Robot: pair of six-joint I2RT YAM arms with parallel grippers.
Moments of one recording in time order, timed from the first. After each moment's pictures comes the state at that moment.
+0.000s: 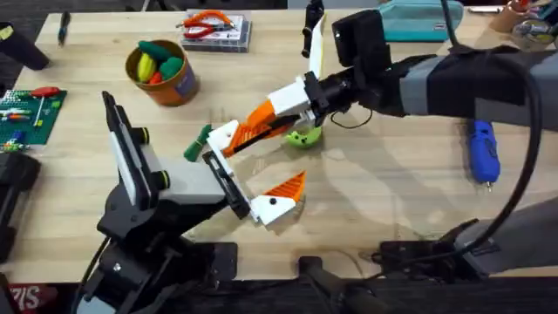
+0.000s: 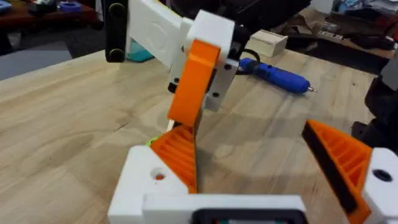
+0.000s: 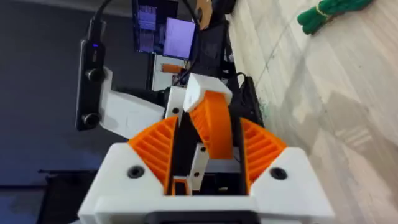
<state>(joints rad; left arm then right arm) -0.44 0.00 0.01 -0.07 0.56 -0.08 0.50 1.71 0.93 0.08 -1.37 0.67</state>
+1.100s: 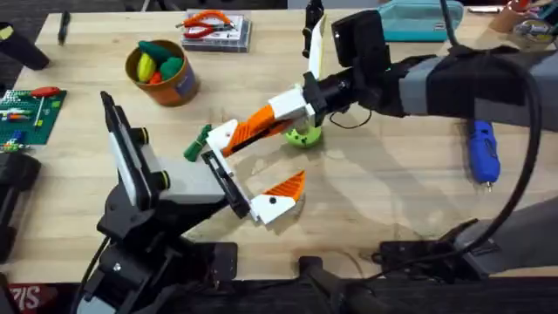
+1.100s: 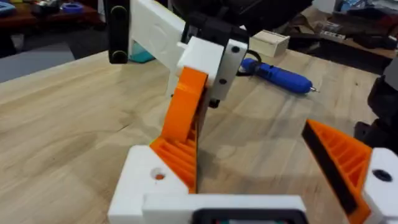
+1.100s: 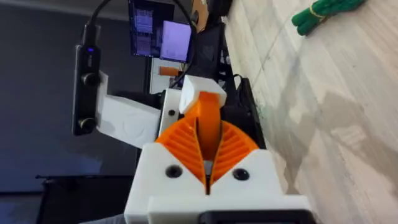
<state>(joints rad) -0.44 0.00 0.01 -0.07 0.55 -0.08 0.50 1.71 0.93 0.08 -1.34 0.67</state>
